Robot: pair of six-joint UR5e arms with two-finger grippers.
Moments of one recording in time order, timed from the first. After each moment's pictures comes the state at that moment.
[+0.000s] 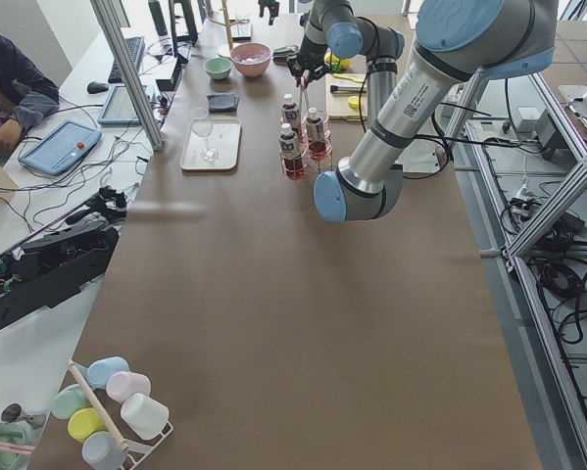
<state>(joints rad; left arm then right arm) -0.61 -2.35 -2.25 -1.12 -1.82 0.28 1.34 -1.50 1.69 -1.11 2.34 0.02</state>
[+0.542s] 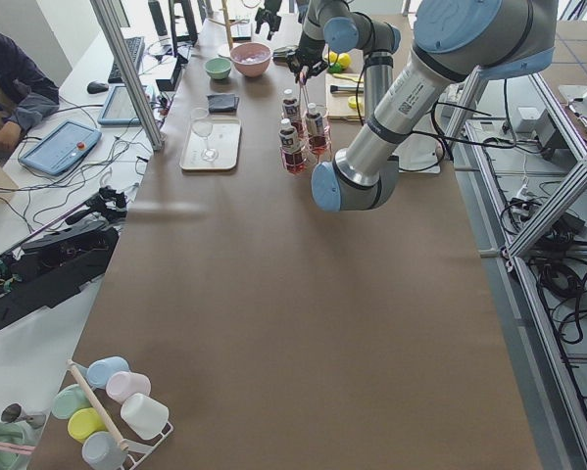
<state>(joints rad) -0.58 -2.43 -2.16 -1.12 -1.80 0.27 1.13 -1.47 1.67 -0.56 2.24 0.46</state>
